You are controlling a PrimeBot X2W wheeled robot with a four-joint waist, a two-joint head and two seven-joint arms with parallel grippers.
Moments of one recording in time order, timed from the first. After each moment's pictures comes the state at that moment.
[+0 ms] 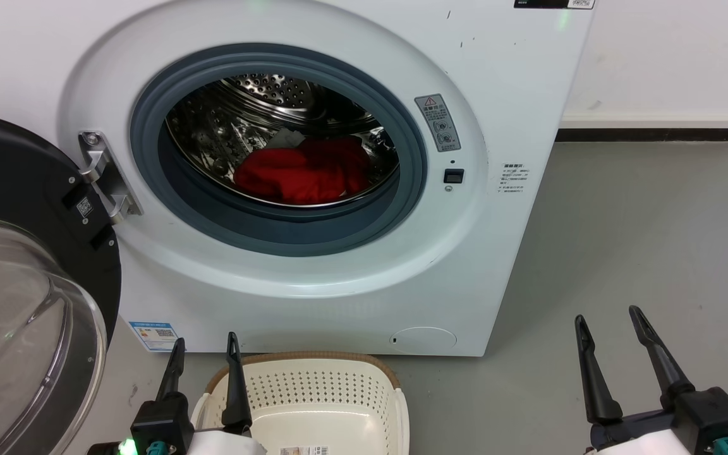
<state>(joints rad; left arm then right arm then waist) 0.08 0.05 -0.10 0.09 -0.13 0.15 -0.26 0.12 -0.05 0.02 -0.05 0.00 0.13 -0.26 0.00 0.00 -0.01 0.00</state>
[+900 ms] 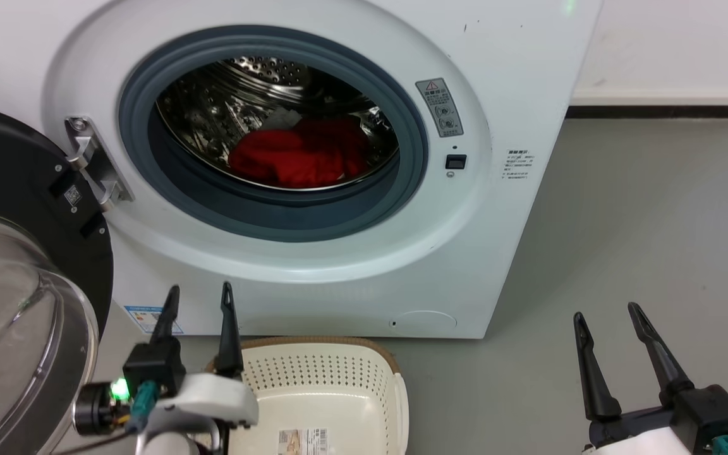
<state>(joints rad) -0.06 0.05 -0.05 0.19 -0.10 0.08 -0.26 0.12 -0.05 0.02 -0.05 0.00 0.13 -0.26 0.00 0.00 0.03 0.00</state>
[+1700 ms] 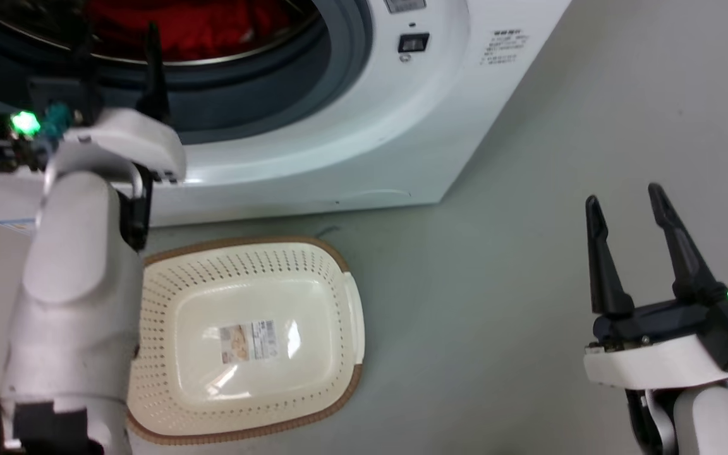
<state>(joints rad) -0.82 0.19 0.01 0.65 -0.02 -0.04 -0.26 -0.12 -0.05 0.04 -0.10 0.02 0.13 -0.26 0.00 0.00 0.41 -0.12</state>
